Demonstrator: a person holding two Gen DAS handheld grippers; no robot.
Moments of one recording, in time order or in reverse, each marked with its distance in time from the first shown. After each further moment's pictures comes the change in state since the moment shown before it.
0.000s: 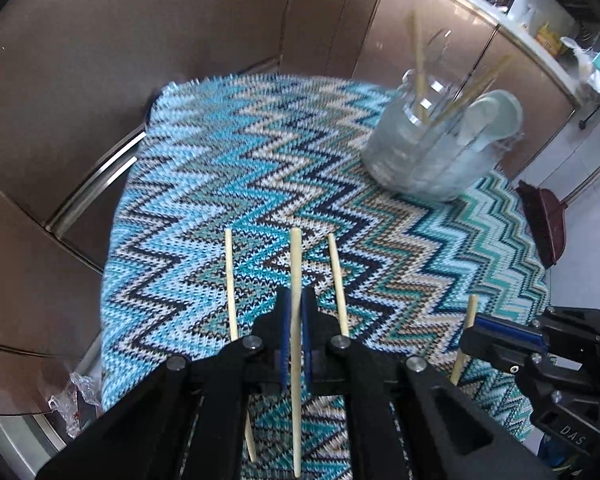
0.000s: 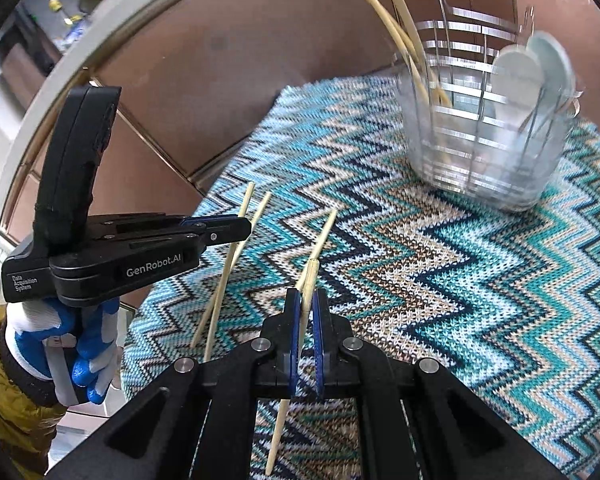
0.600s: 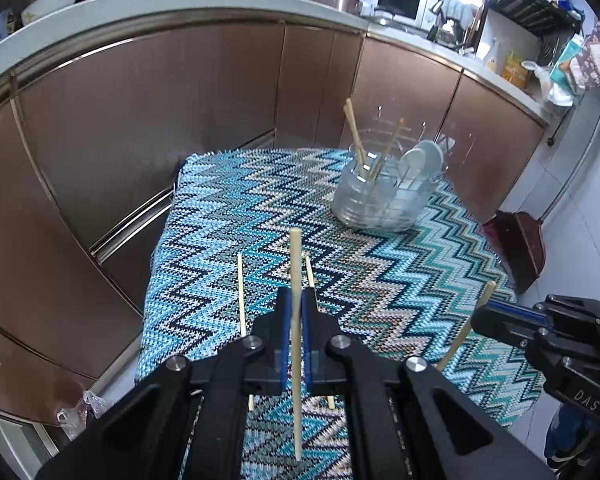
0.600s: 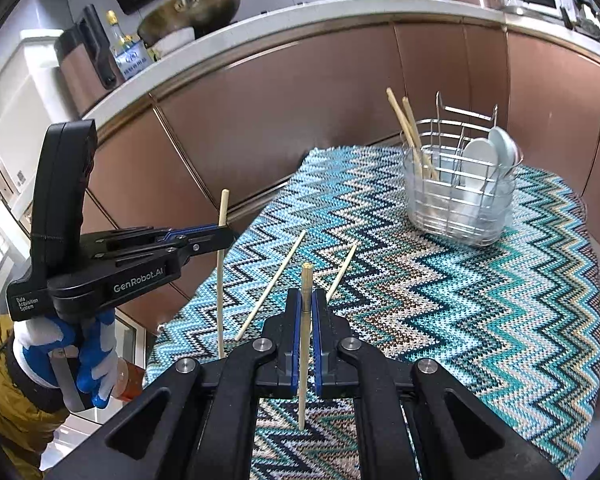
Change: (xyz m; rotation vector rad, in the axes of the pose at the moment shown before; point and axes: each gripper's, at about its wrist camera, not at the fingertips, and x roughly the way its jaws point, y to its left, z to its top) left arm -0.104 -0.019 -0.043 0.032 -0.234 0.019; right arm -0.093 0.042 -0.037 -0.067 -0.203 -0.024
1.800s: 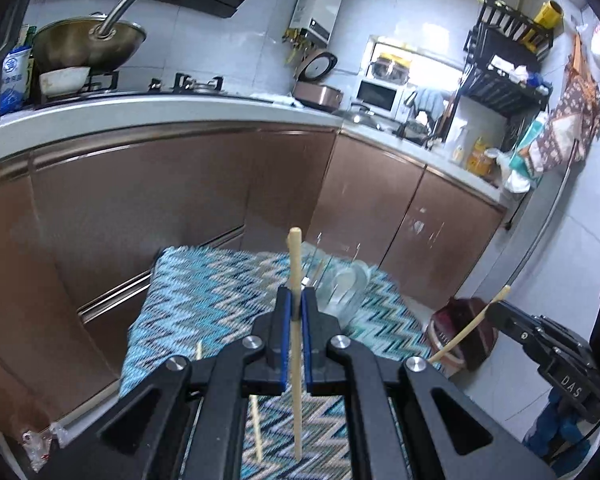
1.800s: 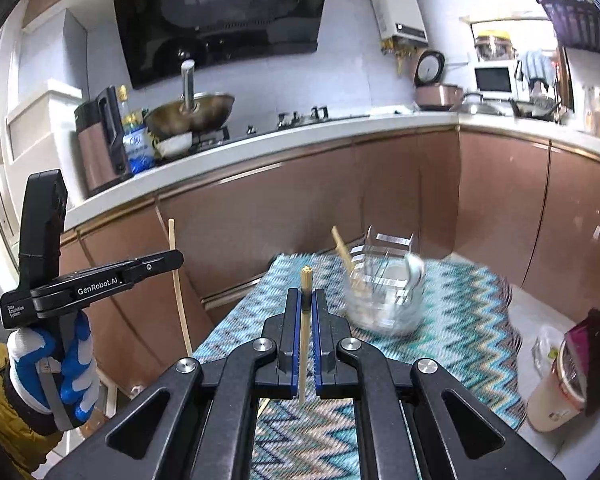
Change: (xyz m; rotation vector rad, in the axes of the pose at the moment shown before) left arm -0.094 -0.042 0.058 -0.077 -0.312 -0.113; right arm -0.133 -0.006 0.034 -0.053 -0.352 -0.142
